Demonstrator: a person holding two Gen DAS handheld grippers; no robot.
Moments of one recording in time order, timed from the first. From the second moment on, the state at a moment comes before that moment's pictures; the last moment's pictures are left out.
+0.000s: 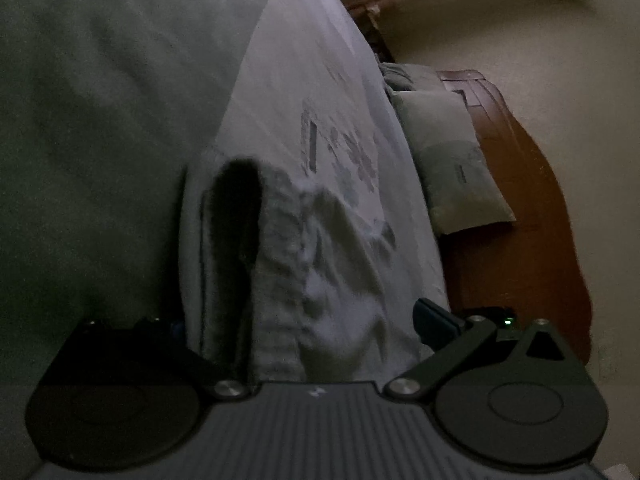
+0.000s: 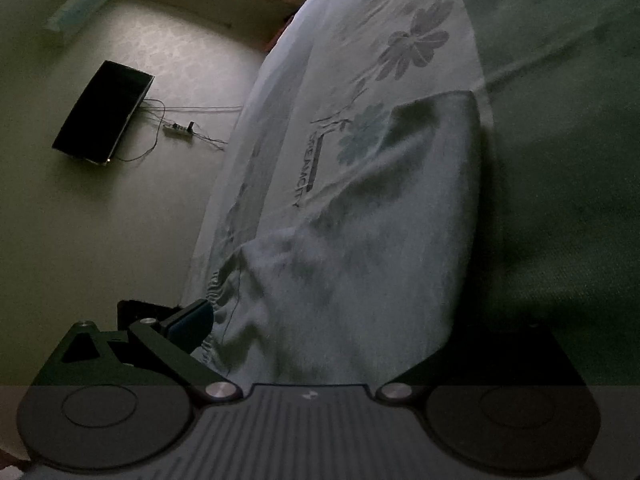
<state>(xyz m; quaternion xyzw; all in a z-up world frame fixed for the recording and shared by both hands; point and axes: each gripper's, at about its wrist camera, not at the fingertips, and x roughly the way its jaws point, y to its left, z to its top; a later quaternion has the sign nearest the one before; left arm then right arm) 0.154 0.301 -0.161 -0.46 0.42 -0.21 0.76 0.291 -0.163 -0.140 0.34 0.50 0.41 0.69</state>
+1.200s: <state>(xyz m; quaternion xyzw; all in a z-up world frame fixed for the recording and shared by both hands) 0.165 0.294 -0.162 -0.42 0.45 -0.24 0.75 0.287 -0.177 -0.150 0.34 0.48 0.45 0.67</state>
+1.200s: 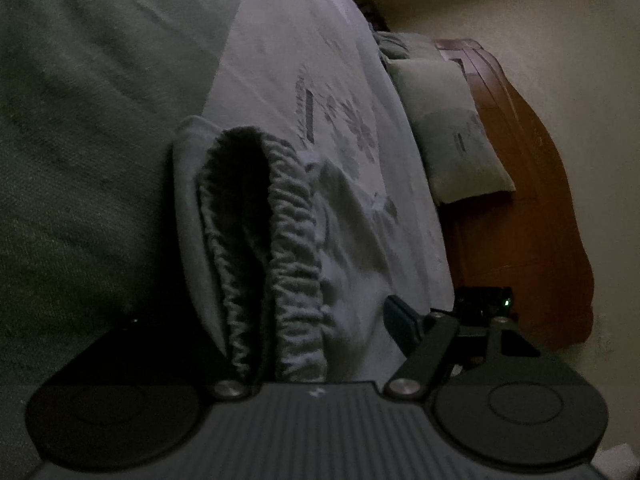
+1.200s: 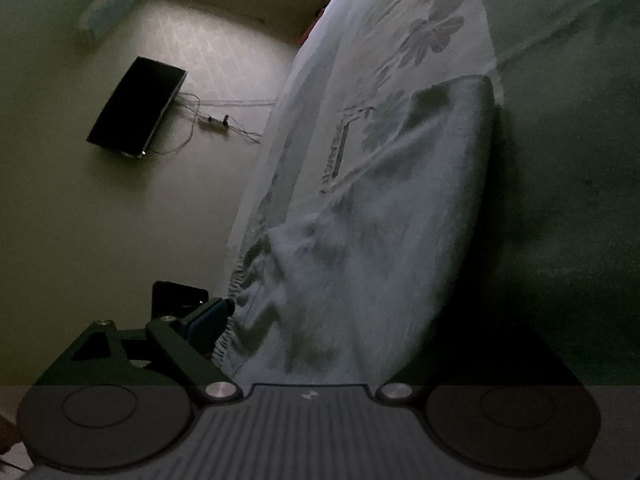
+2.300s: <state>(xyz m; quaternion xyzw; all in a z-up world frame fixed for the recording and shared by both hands) 0.165 0.245 -0.127 -0.29 0.48 -0.10 0.82 0.268 -0.170 -0.154 0.30 0.47 0.34 0.76</state>
